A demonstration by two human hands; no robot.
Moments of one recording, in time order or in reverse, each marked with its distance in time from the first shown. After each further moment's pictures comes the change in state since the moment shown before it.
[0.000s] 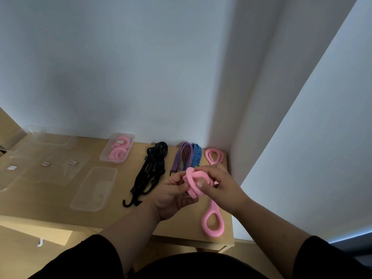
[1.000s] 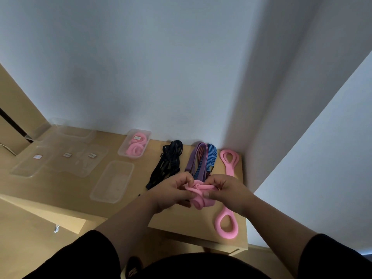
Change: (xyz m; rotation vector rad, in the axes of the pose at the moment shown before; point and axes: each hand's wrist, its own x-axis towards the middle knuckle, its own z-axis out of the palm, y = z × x) left_hand -0.031 0.033 -0.034 0.747 -0.021 0.017; right_hand 0.021 0.003 0.022 0.029 -0.243 0.131
